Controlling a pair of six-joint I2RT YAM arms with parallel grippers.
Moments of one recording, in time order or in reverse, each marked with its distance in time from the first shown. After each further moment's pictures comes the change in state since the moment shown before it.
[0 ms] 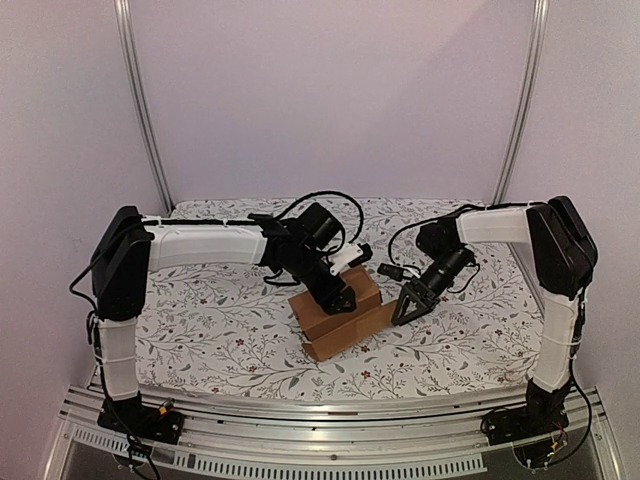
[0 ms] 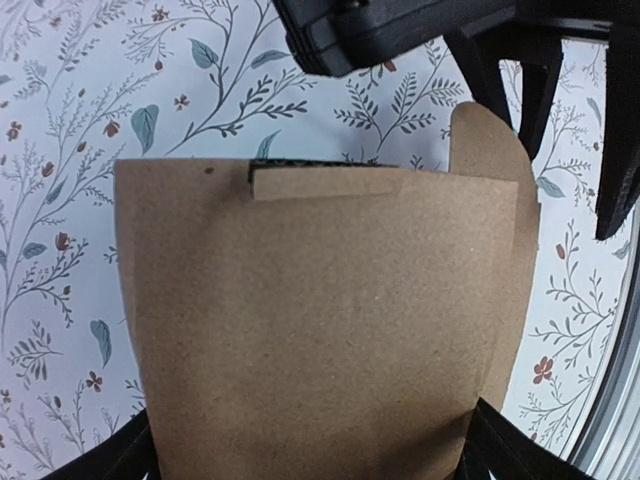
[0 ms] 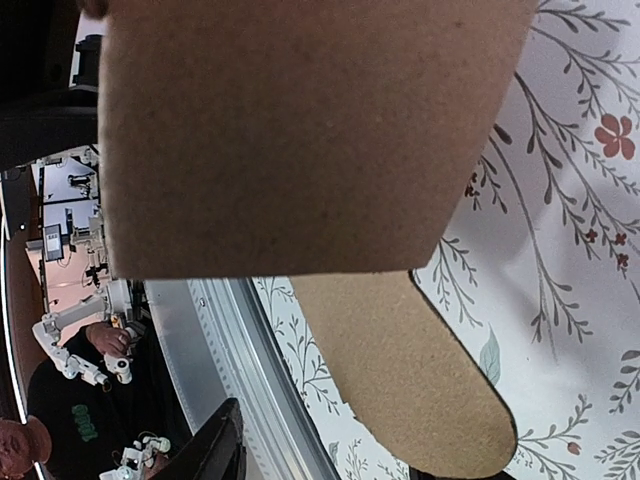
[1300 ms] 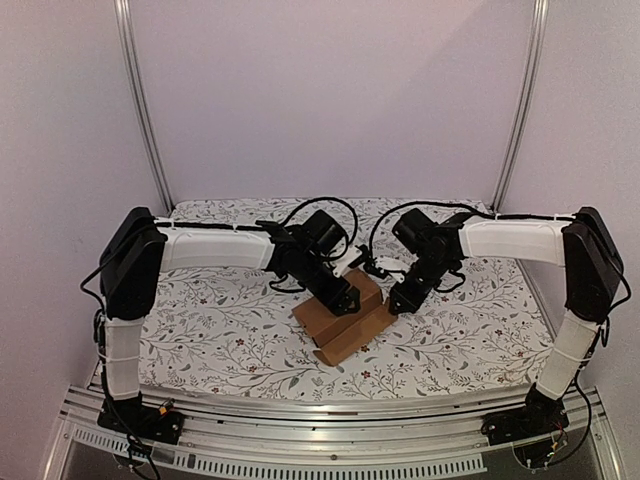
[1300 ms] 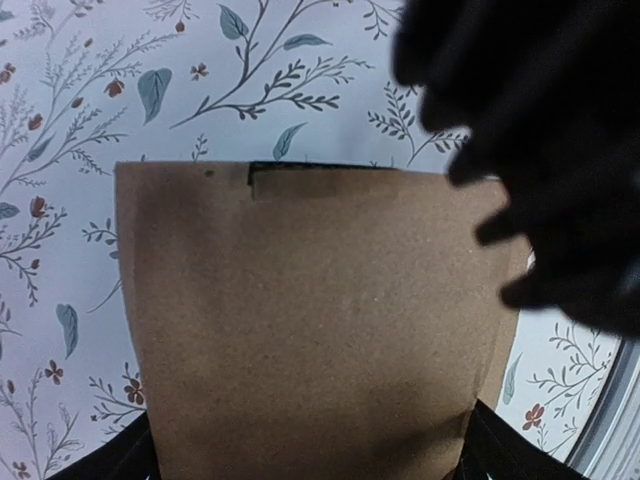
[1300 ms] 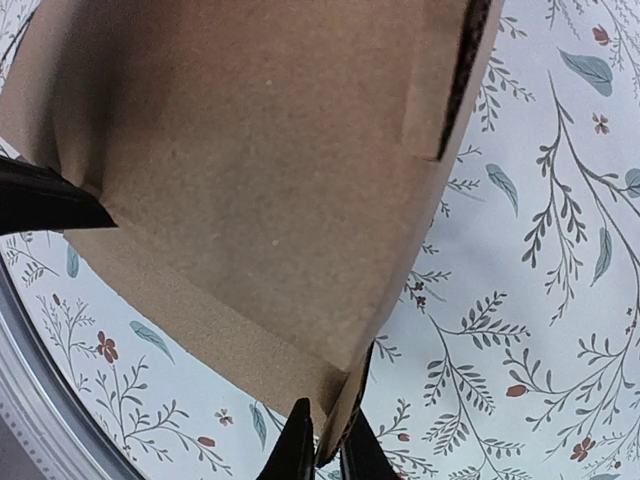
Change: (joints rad) left arm 0.000 0.048 0.000 0.043 -0.024 -0.167; right arm 0.218 -0.222 -0.103 0.362 0.665 0.209
